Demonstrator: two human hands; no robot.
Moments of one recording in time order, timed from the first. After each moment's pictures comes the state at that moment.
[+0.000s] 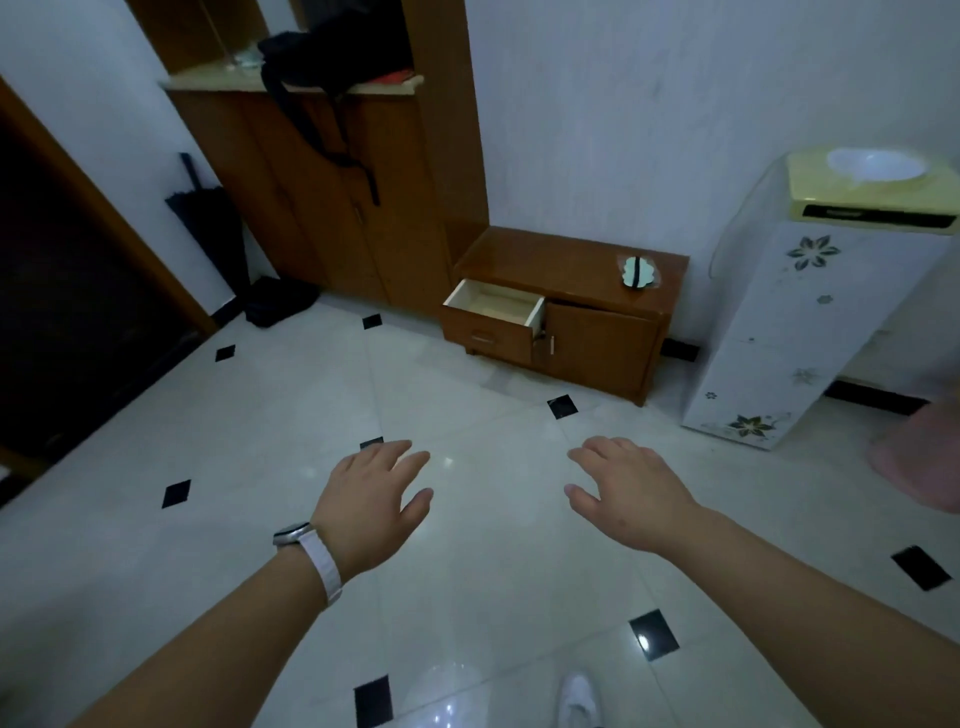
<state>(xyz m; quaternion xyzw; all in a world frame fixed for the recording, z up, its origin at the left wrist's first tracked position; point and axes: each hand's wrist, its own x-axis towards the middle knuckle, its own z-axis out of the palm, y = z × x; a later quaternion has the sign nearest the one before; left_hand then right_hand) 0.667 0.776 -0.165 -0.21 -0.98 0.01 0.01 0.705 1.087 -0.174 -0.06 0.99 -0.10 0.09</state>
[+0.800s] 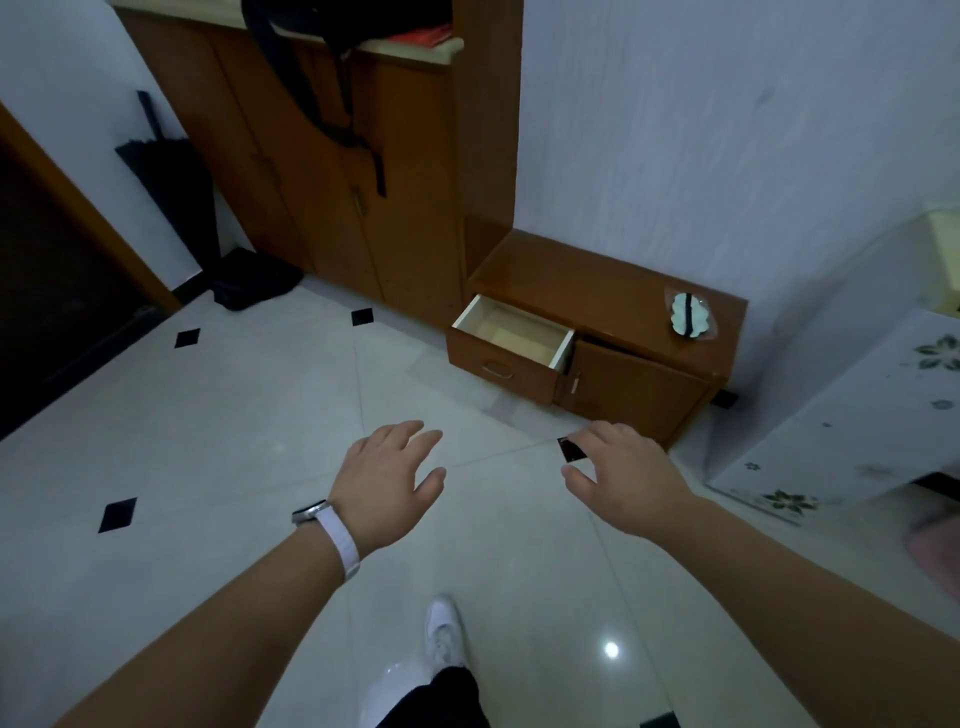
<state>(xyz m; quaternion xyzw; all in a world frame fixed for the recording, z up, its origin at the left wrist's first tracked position) 0.363 0.764 -0.197 -0.17 -0.98 -0.08 -0.05 0.391 1.055 -0.195 -0.05 0.99 -0.08 0.10</state>
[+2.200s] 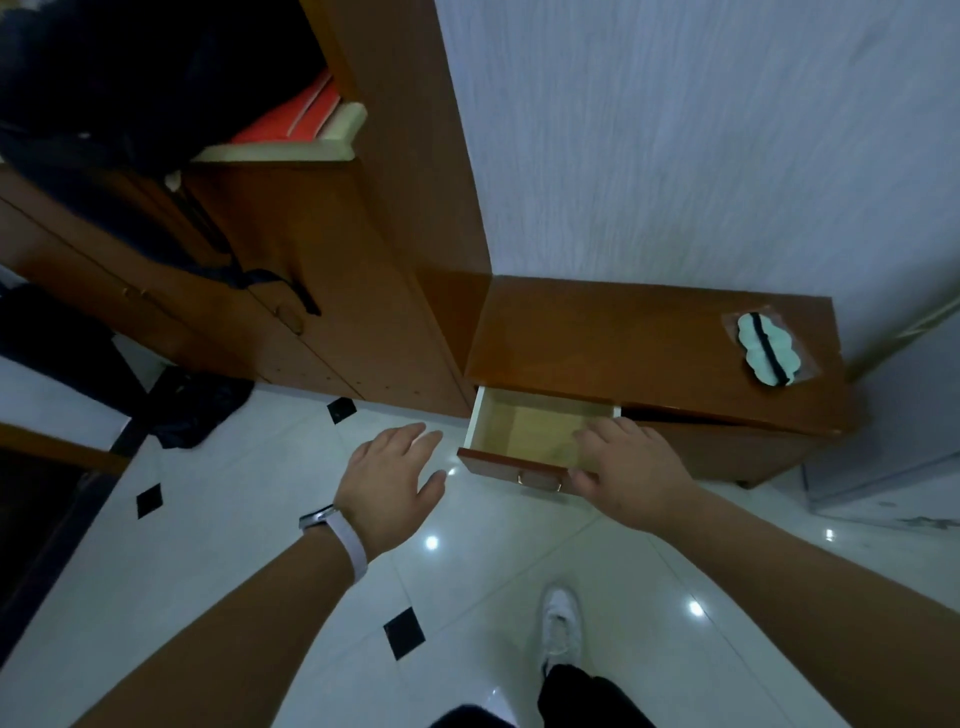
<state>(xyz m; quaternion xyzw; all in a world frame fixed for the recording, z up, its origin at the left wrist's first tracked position) -0.139 0.788 -0.225 -0.29 -0.95 0.00 -0.12 -0.039 1.067 -0.255 0.03 0.98 -0.12 0.12</state>
